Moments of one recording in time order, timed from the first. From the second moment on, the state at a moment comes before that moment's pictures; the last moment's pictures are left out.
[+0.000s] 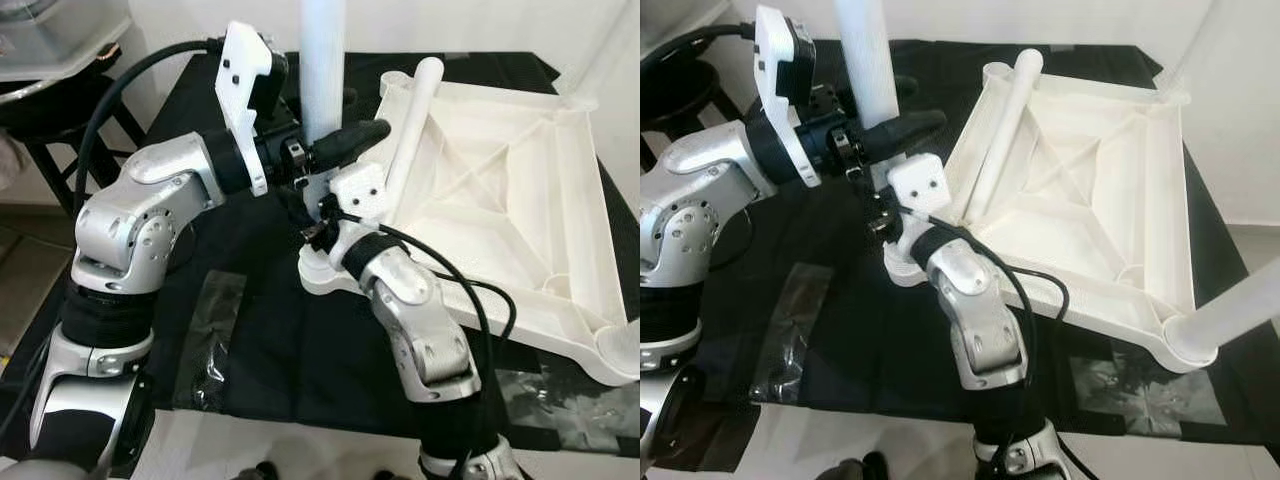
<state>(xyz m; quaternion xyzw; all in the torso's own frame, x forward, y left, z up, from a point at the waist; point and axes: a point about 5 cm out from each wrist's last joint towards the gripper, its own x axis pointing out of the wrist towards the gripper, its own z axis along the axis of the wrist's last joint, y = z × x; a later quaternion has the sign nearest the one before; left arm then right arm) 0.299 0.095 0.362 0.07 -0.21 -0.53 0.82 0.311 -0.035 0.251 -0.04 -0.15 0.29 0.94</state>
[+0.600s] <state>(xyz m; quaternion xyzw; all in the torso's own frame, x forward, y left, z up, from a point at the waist) 0.303 0.100 0.363 0.05 -0.21 -0.51 0.83 0.315 -0.039 0.259 -0.08 -0.15 0.30 0.94</state>
